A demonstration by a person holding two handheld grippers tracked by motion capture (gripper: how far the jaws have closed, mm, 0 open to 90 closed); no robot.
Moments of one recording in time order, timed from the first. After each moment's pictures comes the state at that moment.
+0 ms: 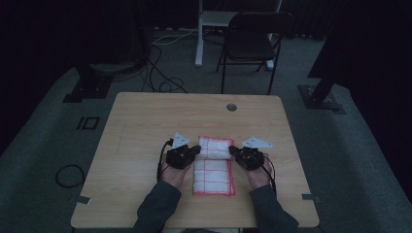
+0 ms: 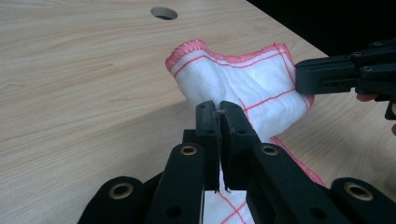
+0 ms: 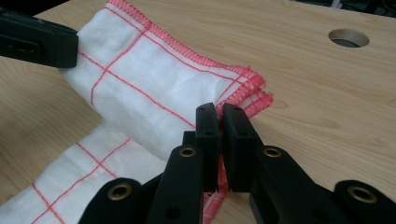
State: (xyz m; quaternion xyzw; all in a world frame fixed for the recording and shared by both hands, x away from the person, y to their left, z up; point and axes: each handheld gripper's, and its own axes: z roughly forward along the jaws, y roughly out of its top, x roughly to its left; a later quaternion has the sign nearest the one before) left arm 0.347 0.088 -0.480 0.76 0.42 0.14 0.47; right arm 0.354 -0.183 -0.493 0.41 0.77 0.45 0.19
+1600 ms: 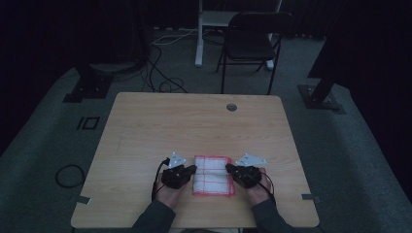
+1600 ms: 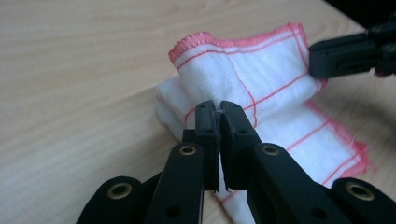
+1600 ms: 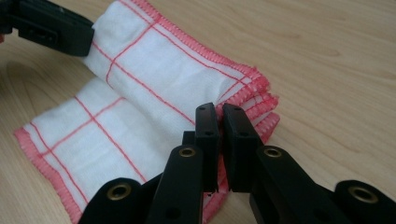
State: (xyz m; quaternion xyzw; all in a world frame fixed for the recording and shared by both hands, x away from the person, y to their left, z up) left arm 0.305 0.099 -0.525 0.78 0.44 0.11 0.43; right arm 0.313 -0.174 -0.520 0.37 0.81 0.41 0.17
